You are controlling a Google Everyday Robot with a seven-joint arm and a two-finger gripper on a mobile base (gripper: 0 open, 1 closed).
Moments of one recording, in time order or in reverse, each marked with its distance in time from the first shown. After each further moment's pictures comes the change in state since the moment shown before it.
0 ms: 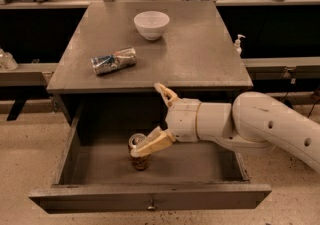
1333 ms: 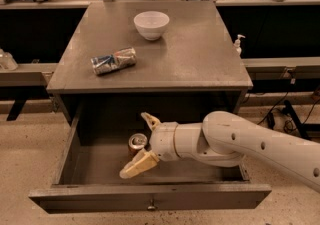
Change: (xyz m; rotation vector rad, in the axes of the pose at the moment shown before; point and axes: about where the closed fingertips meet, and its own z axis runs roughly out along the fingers) arm 0.077 0.046 0.064 -0.107 0.097 0.153
